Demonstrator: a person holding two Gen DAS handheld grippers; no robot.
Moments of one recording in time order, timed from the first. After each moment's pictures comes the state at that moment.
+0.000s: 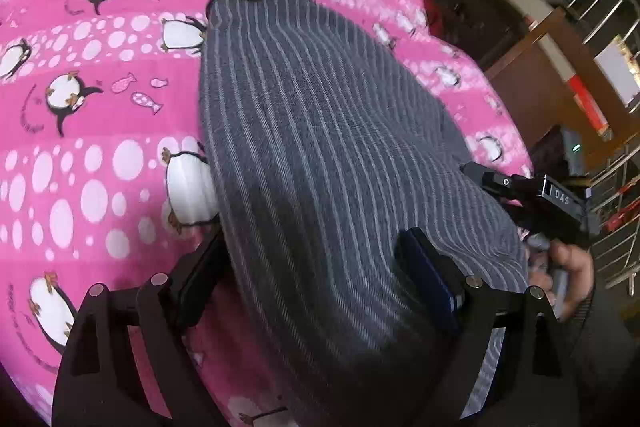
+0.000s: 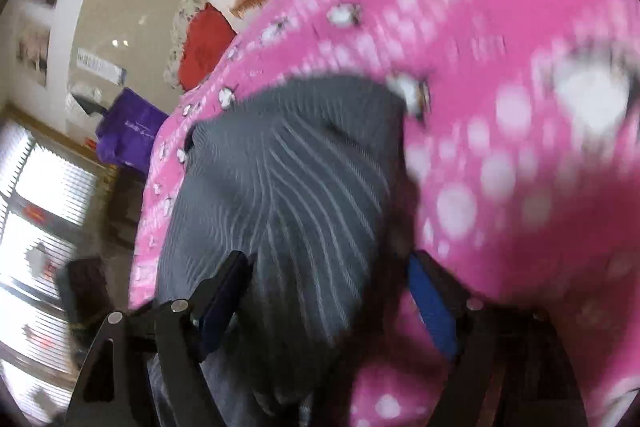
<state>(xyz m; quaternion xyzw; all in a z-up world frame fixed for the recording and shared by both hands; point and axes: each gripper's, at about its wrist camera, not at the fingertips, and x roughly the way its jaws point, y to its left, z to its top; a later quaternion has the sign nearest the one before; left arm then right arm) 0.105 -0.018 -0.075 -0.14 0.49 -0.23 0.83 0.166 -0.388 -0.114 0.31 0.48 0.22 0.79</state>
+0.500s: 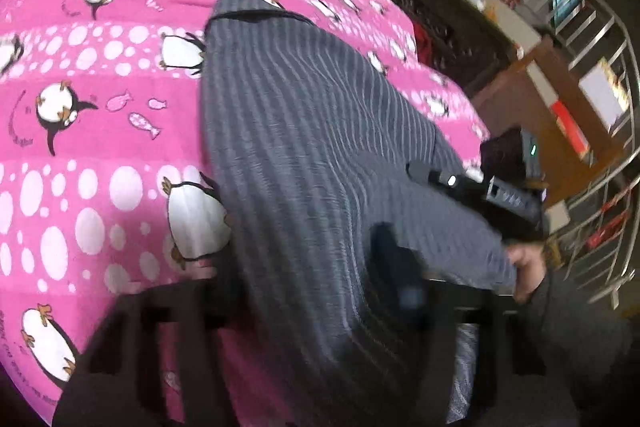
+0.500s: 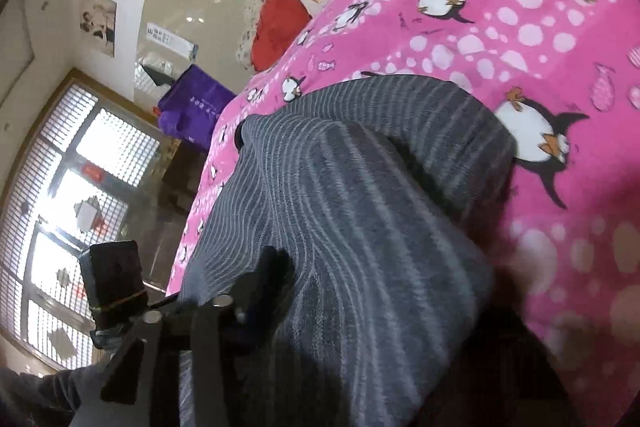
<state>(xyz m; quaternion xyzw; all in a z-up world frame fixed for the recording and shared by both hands) 0.122 -0.007 -0.078 -0.19 0.47 -0.24 0.83 0.223 -0.357 -0.134 0.30 0.45 0.34 0.77</state>
